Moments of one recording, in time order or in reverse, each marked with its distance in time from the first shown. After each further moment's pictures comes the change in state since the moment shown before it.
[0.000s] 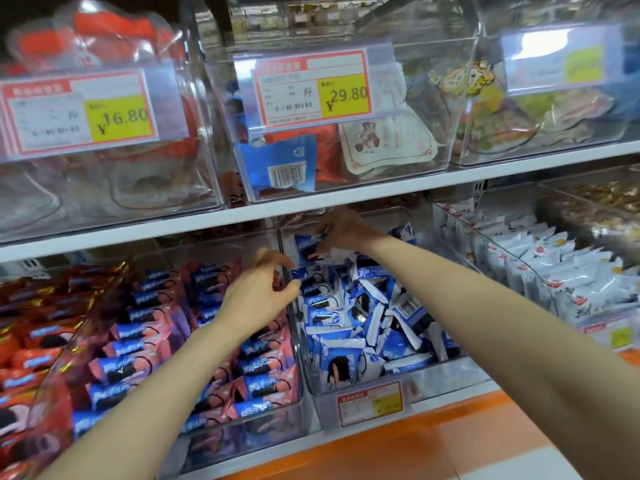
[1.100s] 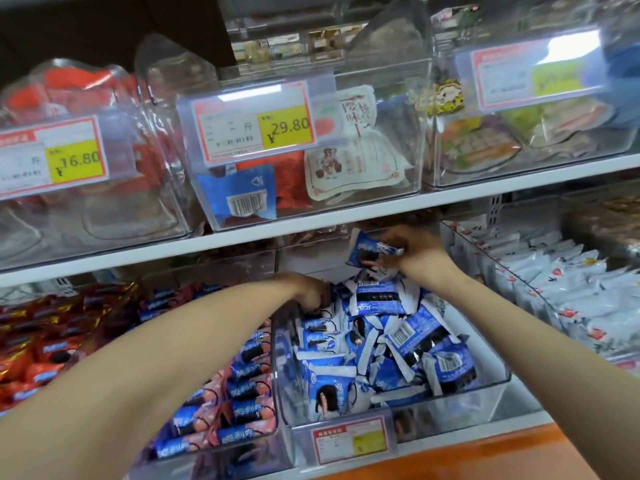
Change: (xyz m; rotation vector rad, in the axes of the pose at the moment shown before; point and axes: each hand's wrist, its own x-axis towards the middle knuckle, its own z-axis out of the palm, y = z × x) left_hand 0.109 0.035 0.061 0.506 -0.861 -0.092; right_hand -0.060 0.066 -0.051 0.079 0.288 -0.008
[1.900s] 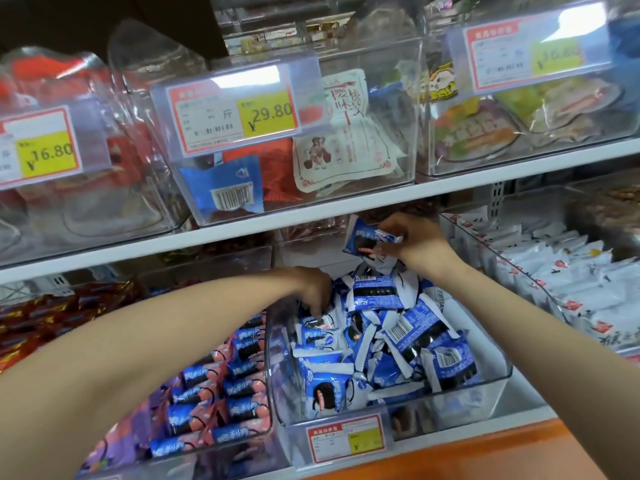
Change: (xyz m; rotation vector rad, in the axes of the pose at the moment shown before) left_hand 0.011 0.002 -0.003 0.233 0.066 0.082; right_hand -0.001 -0.003 -0.006 0.100 0.029 0.009
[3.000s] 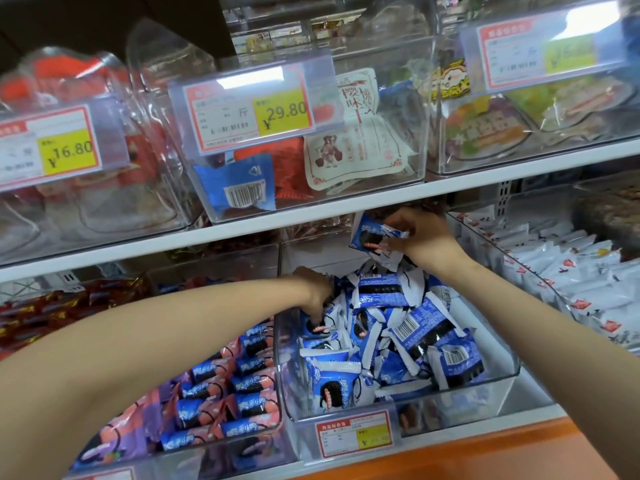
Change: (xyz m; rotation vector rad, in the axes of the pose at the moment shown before) left_hand -0.025 0.013 0.011 0.114 0.025 -0.066; right_hand 0.002 -0.003 0.000 0.006 0.032 -0.004
